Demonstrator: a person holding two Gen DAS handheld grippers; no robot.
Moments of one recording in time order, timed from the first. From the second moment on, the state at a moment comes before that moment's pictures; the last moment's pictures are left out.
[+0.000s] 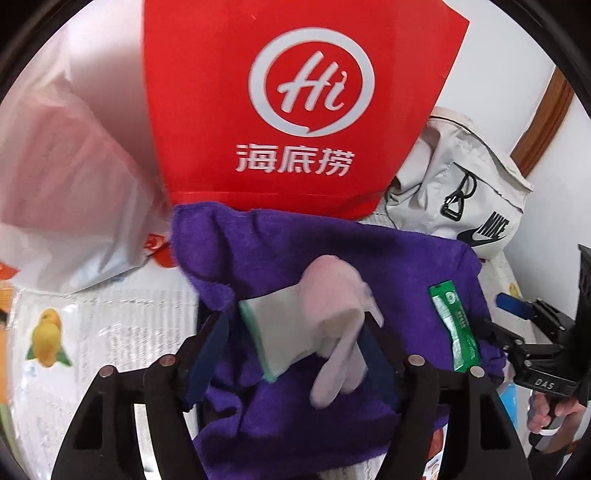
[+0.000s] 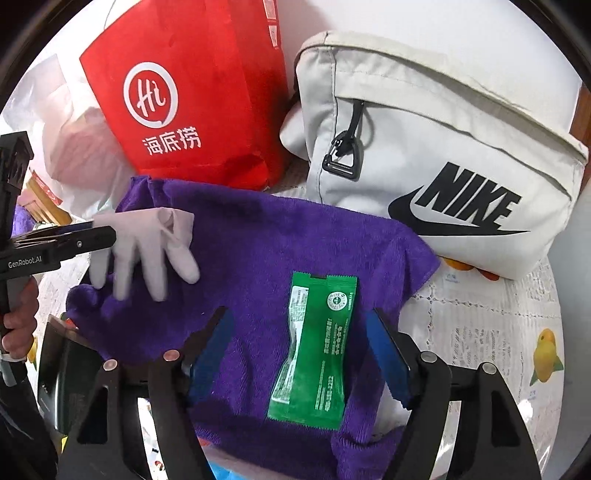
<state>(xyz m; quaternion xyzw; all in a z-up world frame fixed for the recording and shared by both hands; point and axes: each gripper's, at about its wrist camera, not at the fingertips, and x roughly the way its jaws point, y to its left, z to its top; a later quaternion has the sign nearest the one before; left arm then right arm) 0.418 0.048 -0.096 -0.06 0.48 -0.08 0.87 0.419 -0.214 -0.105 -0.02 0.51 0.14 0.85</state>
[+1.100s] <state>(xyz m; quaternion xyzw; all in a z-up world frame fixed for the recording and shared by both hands) 0.176 0.069 -0.079 -0.06 0.44 -0.06 0.89 0.191 -0.223 -0.031 0.03 0.45 0.15 0.88</state>
